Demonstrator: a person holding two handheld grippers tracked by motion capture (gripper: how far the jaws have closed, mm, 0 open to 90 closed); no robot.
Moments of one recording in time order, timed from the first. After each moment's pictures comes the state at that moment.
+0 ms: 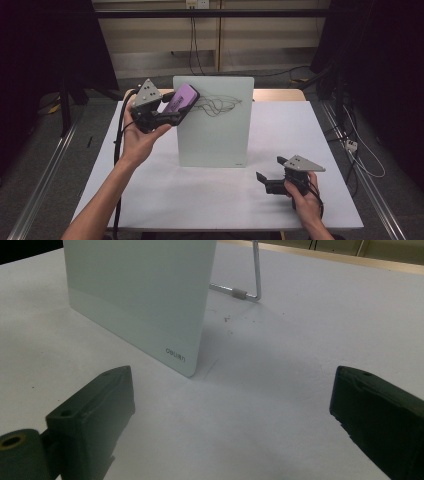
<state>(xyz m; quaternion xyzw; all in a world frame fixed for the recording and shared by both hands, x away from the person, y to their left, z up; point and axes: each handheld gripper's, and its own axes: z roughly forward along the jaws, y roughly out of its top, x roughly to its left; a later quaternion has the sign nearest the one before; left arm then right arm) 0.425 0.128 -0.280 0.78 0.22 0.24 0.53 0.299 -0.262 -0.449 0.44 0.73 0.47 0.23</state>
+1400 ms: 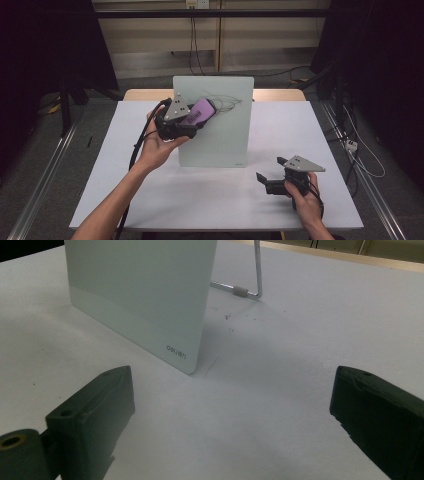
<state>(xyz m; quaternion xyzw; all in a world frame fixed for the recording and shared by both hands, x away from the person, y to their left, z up) 0.423 0.084 -0.317 0.84 0.15 0.24 0.46 0.299 -0.263 -0.450 0.44 0.73 0.47 0.23</state>
